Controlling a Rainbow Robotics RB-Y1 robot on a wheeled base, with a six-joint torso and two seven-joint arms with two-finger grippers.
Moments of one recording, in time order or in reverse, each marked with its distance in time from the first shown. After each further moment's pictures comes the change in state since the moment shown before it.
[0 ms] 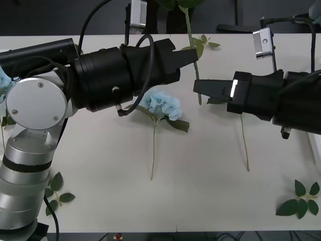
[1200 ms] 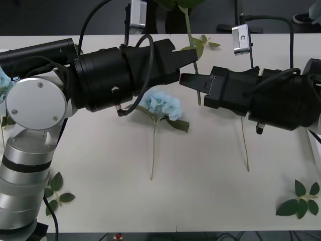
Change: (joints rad) right arm -0.086 0.013 0.149 0.038 0.049 -0.135 -0.001; left arm 0.000 0.003 -0.001 0.000 0.002 -0.001 0.000
